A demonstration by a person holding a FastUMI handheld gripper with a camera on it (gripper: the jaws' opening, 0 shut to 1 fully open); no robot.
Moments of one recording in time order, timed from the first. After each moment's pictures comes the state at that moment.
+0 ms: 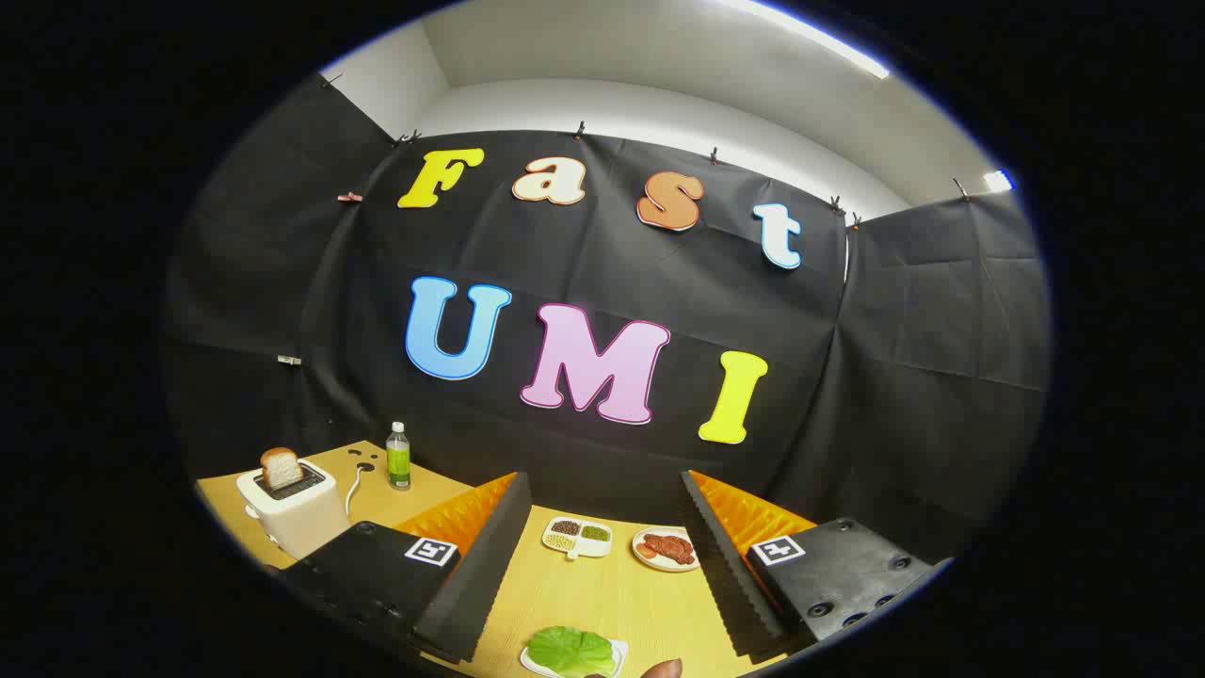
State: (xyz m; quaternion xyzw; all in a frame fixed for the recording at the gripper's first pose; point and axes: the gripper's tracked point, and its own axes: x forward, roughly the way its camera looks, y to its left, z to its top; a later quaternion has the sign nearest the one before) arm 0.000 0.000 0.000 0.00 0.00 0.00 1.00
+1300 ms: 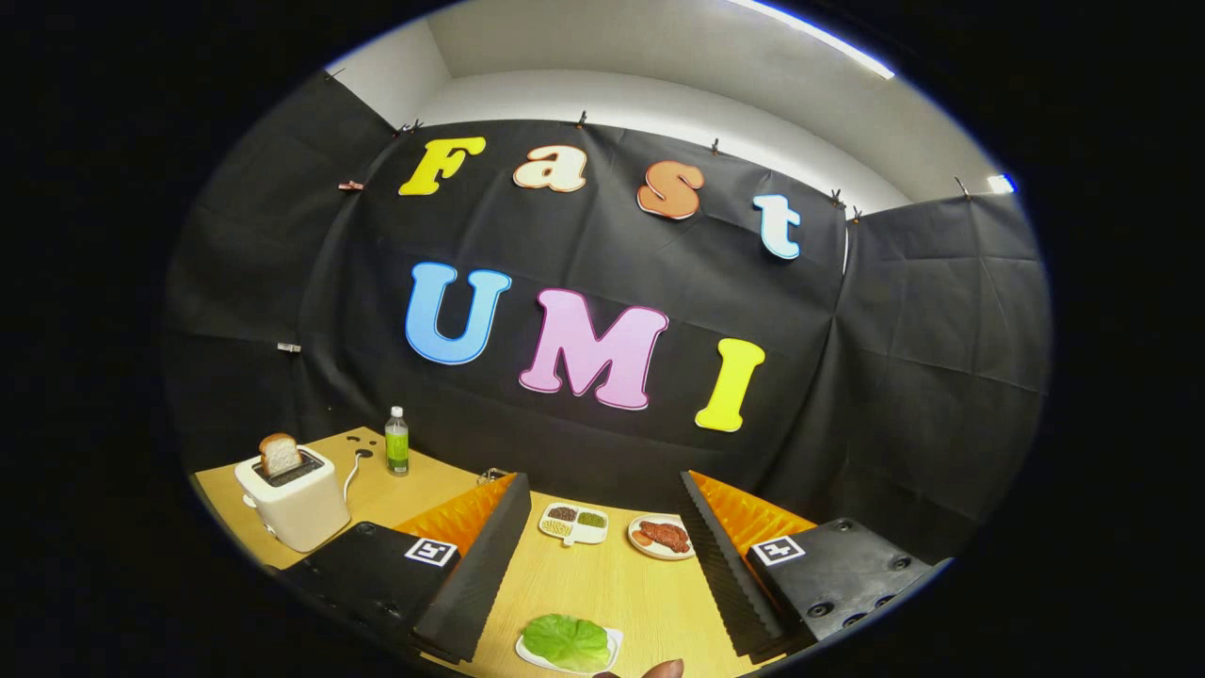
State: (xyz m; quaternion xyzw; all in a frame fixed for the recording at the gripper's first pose) arm -0.007 0.002 -0.030 -0.01 0.04 0.00 1.00
